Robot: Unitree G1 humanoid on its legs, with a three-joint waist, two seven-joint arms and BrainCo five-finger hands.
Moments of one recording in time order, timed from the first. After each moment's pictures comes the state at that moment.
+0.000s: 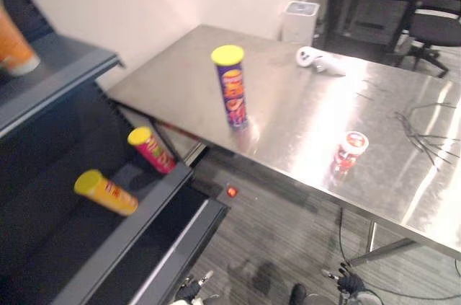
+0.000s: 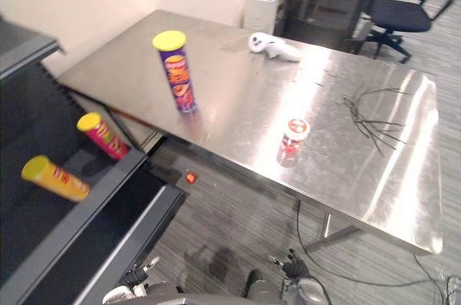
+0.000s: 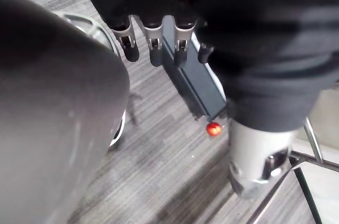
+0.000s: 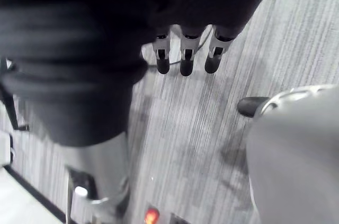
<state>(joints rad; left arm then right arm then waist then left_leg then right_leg) 0.02 0.06 0.20 1.23 -0.35 -0.15 -0.04 0.03 -0.13 -0.21 1.17 0.14 -0.17 0.07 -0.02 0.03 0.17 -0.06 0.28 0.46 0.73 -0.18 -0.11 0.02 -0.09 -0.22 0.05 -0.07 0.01</state>
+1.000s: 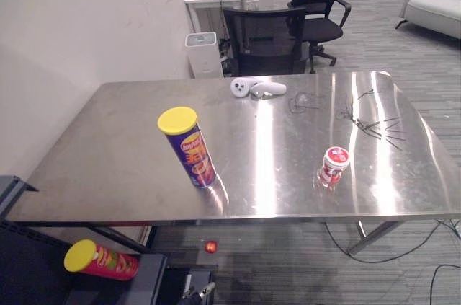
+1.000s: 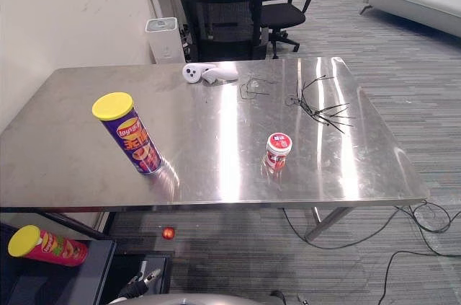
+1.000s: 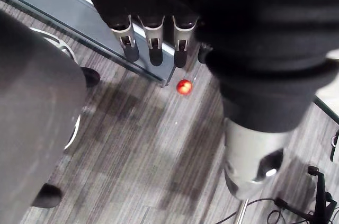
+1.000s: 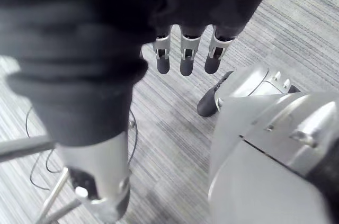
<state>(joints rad) 0.05 0.08 0.16 1.29 -0.33 -0.19 -0.05 0.12 -0.08 -0.67 1.30 0.33 -0.15 0.05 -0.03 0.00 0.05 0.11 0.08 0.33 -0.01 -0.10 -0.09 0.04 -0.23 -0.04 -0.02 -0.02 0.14</state>
